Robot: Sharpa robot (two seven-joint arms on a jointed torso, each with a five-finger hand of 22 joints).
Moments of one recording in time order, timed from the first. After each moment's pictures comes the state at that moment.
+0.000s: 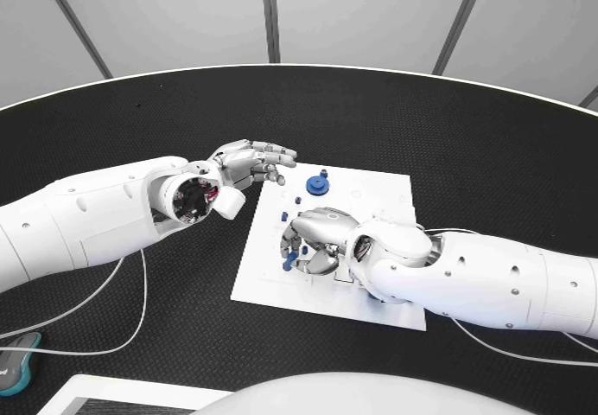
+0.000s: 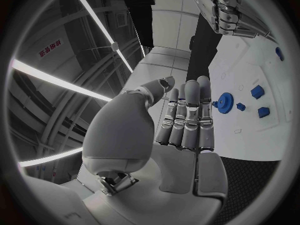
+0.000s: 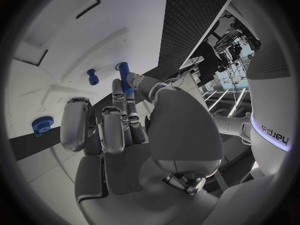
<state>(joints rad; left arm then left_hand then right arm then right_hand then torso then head) 1.29 -0.76 -0.12 1.35 0.04 0.00 0.10 1.32 -0.17 0.55 -0.08 0.21 0.85 0.19 0.48 0.18 0.97 0.11 0.54 0.12 1.07 0.04 1.15 0.39 0.18 0.91 0.13 0.98 0.48 1.14 -0.59 -0.13 1.61 -1.61 -0.26 -0.13 1.32 -0.15 0.65 -0.05 0.16 1.06 0.12 0.27 0.44 1.28 0.05 0.14 0.24 1.47 -0.03 1.43 1.31 0.07 1.47 0.07 1.27 1.31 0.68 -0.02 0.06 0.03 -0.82</state>
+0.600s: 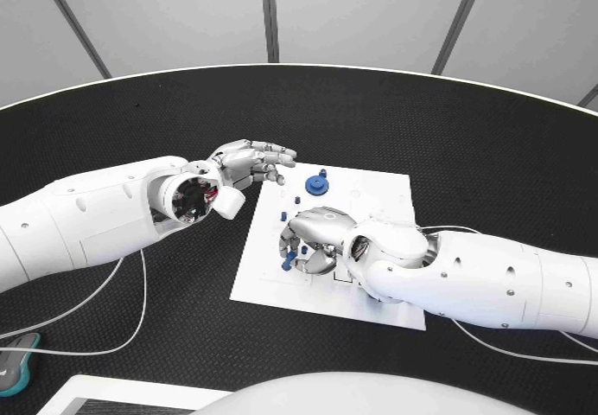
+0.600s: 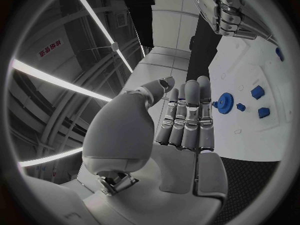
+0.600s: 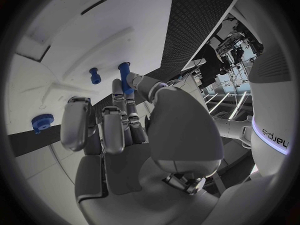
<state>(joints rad) 1.29 -0.76 -0.12 1.35 0.04 0.01 0.10 1.32 -0.17 0.55 -0.08 0.21 0.85 0.19 0.48 0.18 0.97 0.11 0.54 0.12 1.07 0.04 1.15 0.38 0.18 0.91 0.13 0.98 0.48 1.14 -0.58 -0.13 1.61 -1.64 -0.26 -0.15 1.32 -0.15 0.65 -0.05 0.17 1.06 0.12 0.27 0.45 1.28 0.05 0.14 0.24 1.47 -0.03 1.43 1.31 0.07 1.47 0.07 1.27 1.31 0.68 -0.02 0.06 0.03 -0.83</state>
